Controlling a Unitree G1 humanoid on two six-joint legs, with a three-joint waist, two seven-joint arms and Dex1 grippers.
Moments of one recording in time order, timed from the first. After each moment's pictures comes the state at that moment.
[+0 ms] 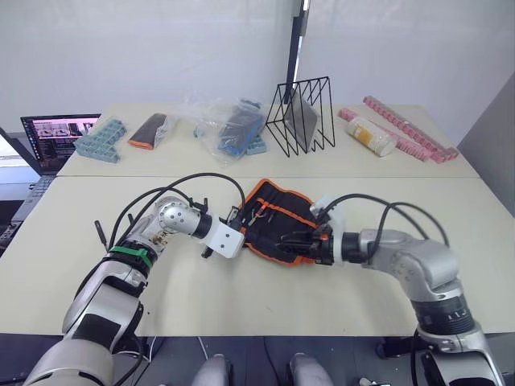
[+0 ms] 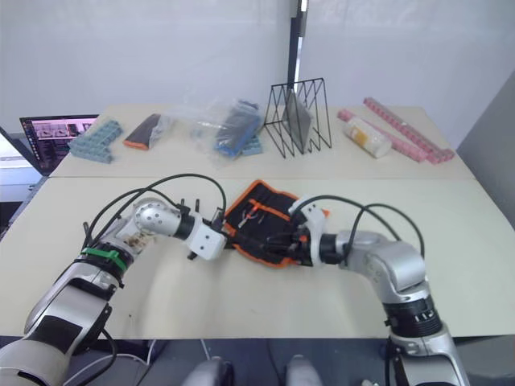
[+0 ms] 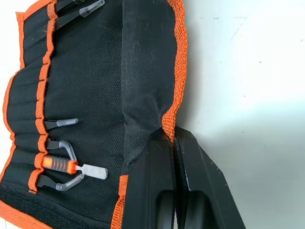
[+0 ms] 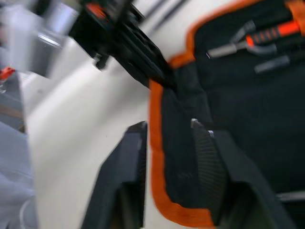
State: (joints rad) left arm -0.87 0.54 -0.44 0.75 0.27 -0.76 -1.17; right arm -0.48 -0.48 0.11 -0.22 0.56 1.06 0.70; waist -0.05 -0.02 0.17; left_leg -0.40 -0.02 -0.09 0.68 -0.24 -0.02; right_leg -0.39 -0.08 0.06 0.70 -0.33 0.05
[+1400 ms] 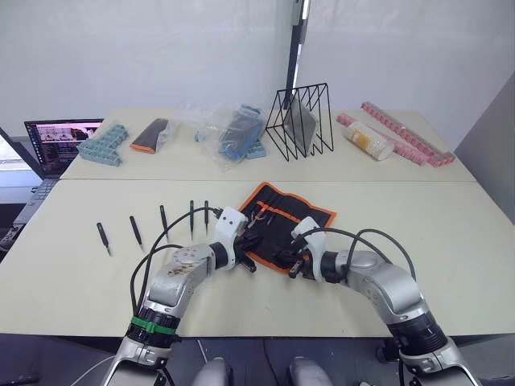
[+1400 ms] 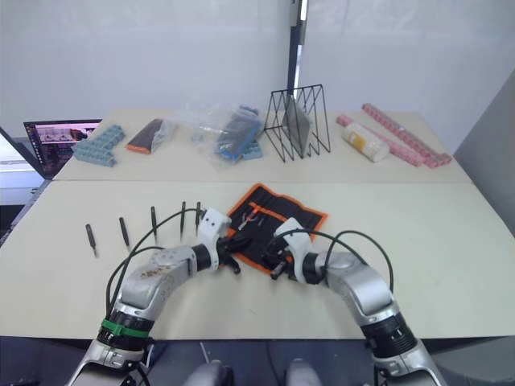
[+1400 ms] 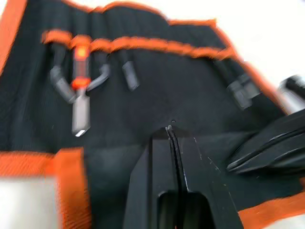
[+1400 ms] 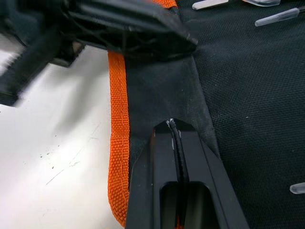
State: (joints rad) left arm -0.39 0.26 -0.16 0.02 -0.27 0.58 -0.55; right arm -0.37 -0.42 0.25 -0.21 0.34 0.83 0.64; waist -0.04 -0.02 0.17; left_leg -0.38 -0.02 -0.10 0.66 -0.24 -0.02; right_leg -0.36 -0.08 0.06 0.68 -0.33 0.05
